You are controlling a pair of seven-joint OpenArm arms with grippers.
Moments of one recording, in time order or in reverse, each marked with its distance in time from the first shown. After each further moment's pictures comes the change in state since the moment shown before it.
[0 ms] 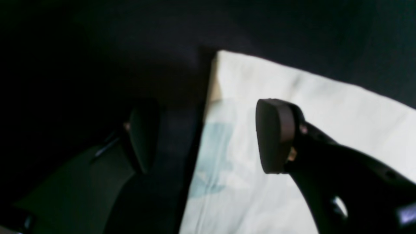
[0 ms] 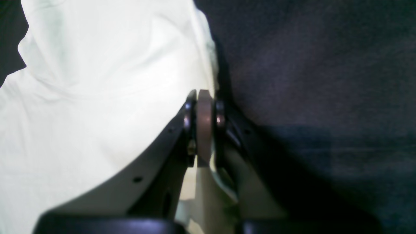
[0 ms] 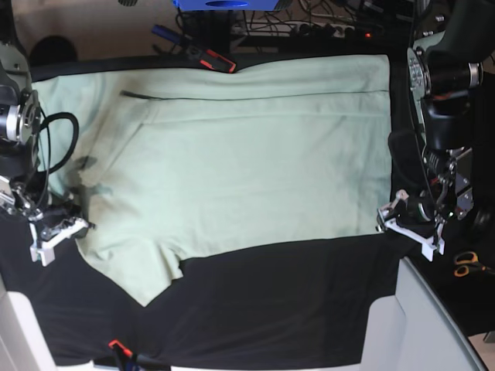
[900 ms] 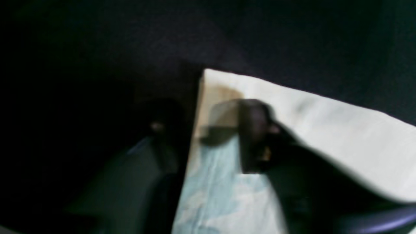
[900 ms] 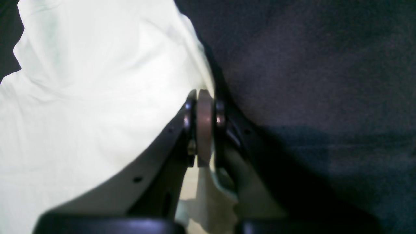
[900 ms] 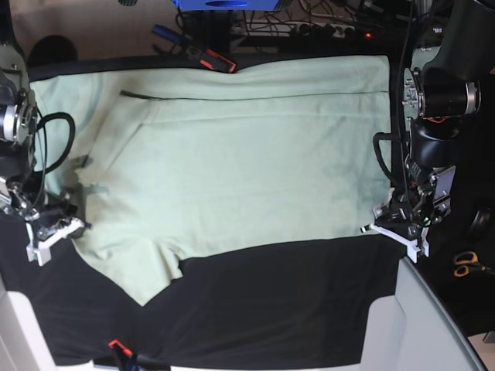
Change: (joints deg) left arm -5.3 2.6 7.5 -14.3 1.2 2.1 -12.0; right arm 0.0 0.7 0.0 0.0 0.0 0.2 0.0
